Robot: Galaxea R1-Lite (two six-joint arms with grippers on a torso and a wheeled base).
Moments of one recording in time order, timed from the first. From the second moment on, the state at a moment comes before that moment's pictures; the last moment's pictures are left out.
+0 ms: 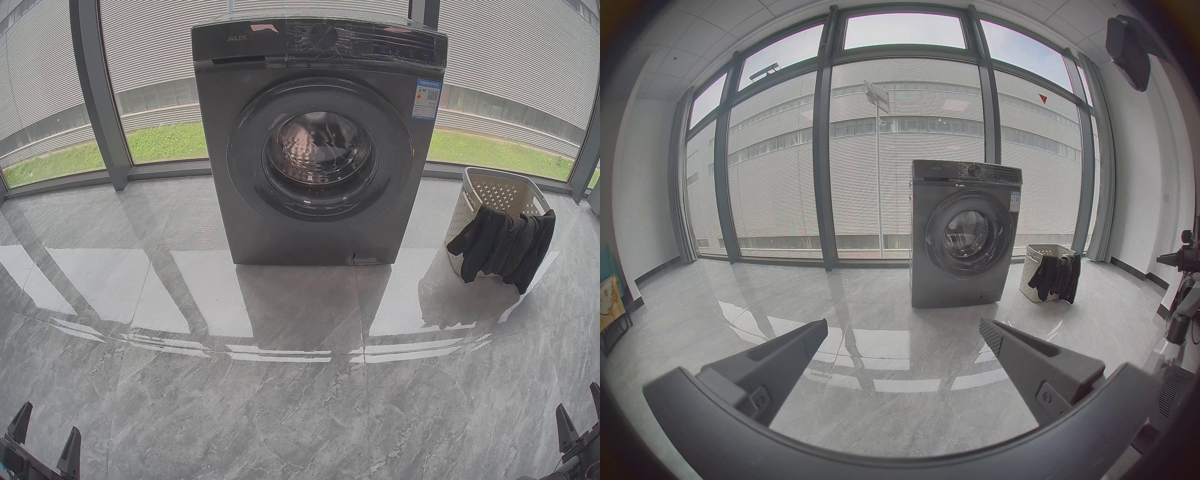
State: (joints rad) left arm 0.00 0.02 -0.02 0.00 0.00 0.01; right arm 0.00 0.02 -0.02 0.00 0.00 0.01
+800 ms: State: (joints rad) left arm 0.00 0.02 -0.02 0.00 0.00 0.00; right arm 0.00 0.02 -0.02 0.00 0.00 0.00
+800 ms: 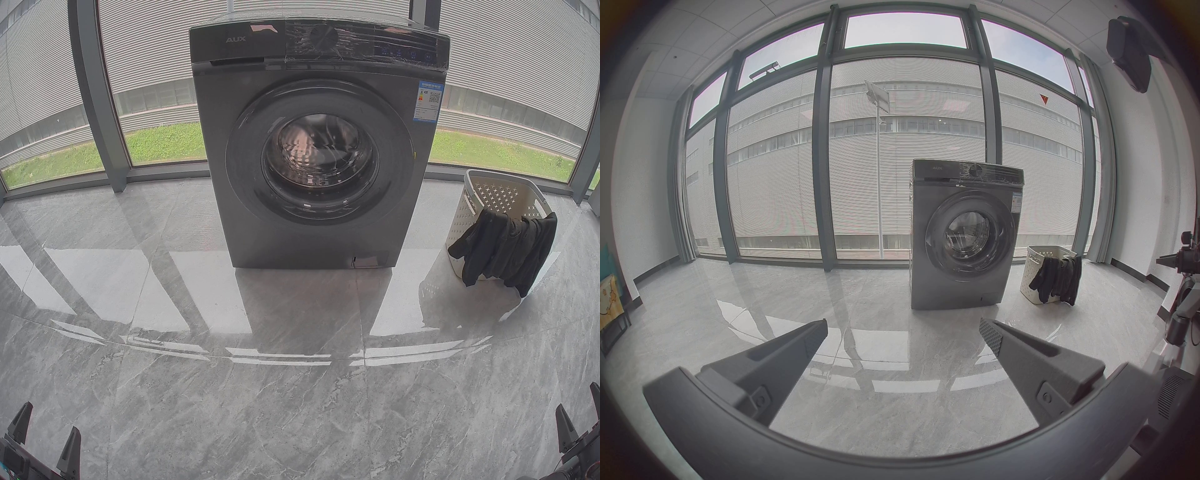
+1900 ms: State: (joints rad) left arm 0.00 0.02 -0.02 0.00 0.00 -0.01; right arm 0.00 0.02 -0.02 0.00 0.00 0.00
